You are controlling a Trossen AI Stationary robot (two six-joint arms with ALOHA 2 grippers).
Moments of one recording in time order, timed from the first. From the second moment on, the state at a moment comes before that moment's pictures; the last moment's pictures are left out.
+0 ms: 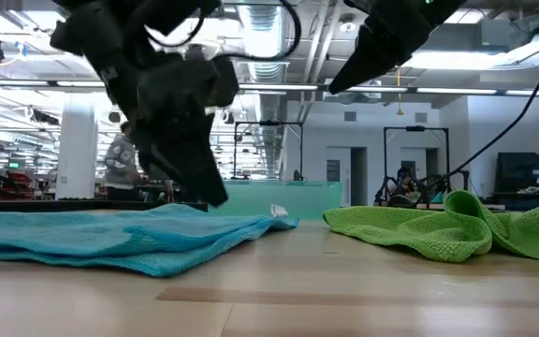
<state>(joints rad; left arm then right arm) -0.30 1.73 0.89 -0.10 -0.25 -0.65 0.19 1.38 0.94 -0.30 0.42 0.00</state>
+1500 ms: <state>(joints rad) -0.46 1.47 0.89 -0.58 -0.64 -0.84 0.07 2.02 1.23 -0.16 -0.05 -0.06</state>
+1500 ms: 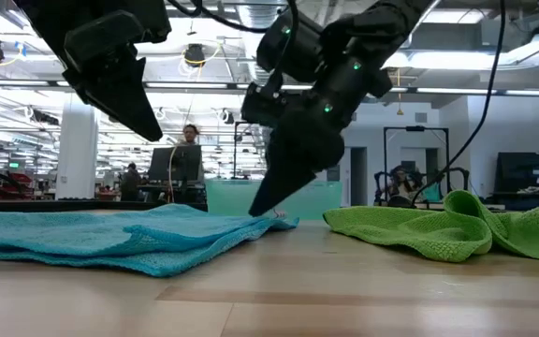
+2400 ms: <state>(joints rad) -0.46 1.47 0.89 -0.59 -0.61 -0.83 0.03 1.98 1.23 -0.32 0.21 -0.08</state>
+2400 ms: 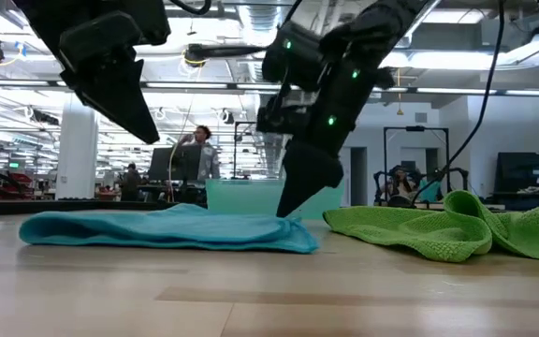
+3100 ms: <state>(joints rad) -0.46 1.47 0.89 -0.59 -0.61 -0.83 0.31 1.64 1.21 -0.54 0.43 -0.02</state>
